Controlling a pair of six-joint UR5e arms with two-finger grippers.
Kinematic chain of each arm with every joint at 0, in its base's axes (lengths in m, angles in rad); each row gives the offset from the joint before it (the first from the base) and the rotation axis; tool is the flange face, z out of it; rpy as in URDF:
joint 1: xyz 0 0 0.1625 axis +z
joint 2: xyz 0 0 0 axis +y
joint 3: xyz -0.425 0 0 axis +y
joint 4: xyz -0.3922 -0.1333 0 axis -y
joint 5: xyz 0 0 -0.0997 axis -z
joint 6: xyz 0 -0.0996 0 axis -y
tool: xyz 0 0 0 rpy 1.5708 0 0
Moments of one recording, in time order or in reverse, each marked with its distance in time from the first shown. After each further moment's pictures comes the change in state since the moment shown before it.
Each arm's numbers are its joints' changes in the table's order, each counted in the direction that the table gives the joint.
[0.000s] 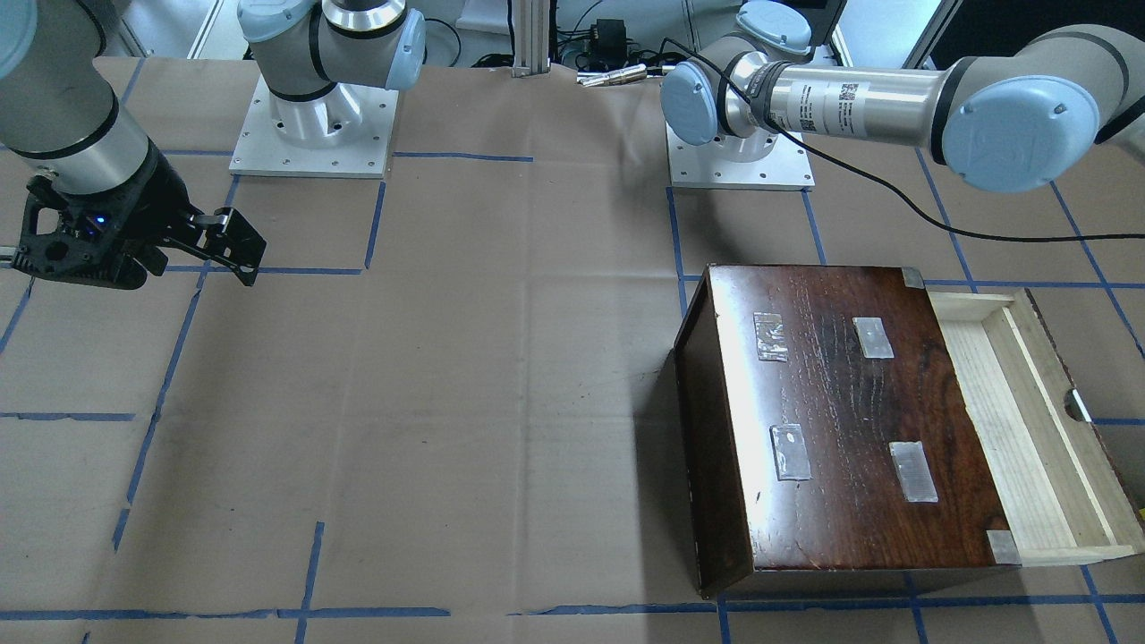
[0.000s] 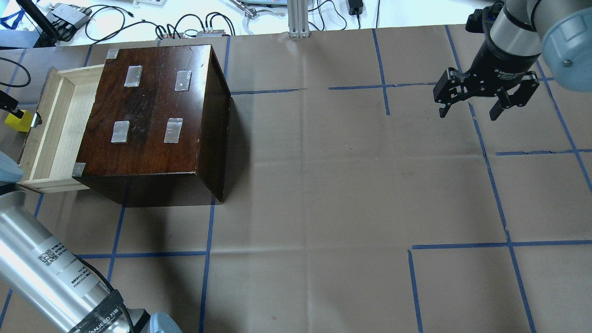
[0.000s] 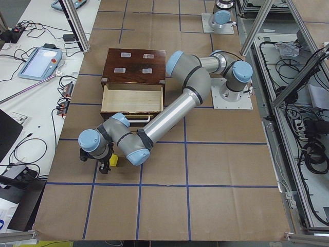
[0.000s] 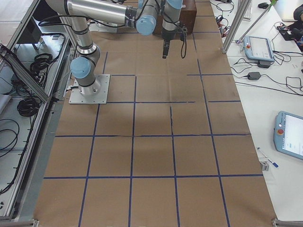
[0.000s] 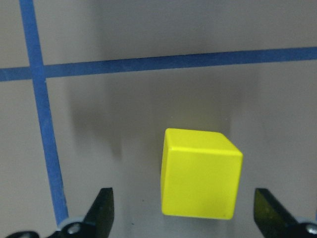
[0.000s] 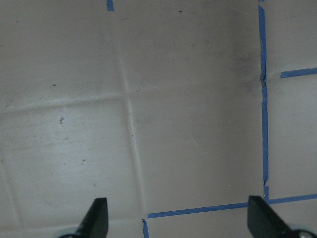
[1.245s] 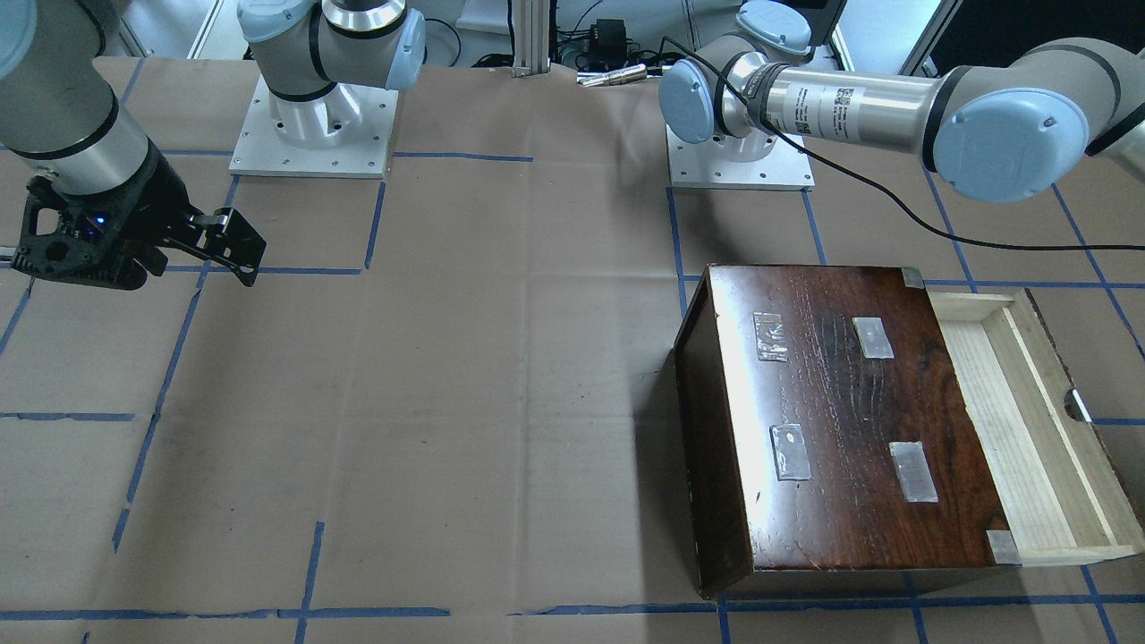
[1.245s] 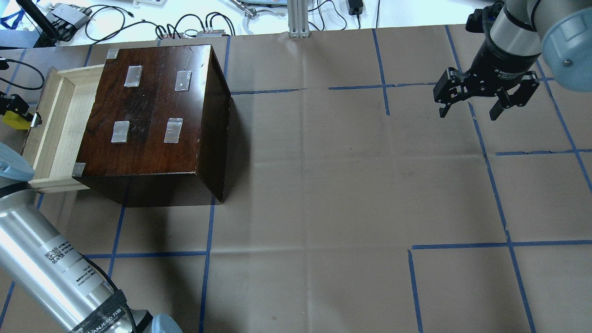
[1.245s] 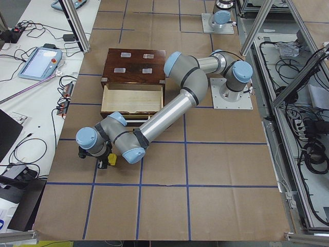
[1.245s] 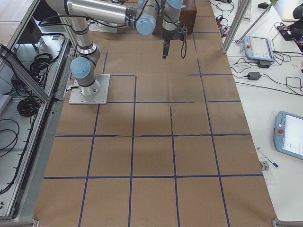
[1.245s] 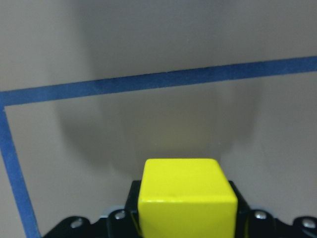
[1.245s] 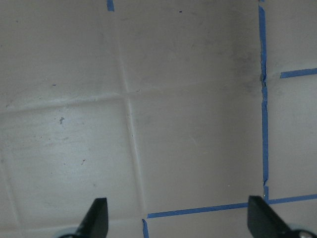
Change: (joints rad) left arm -0.021 -0.006 -0.019 -0.032 0.017 0.012; right arm 0.000 0.000 0.000 0.000 0.000 -0.001
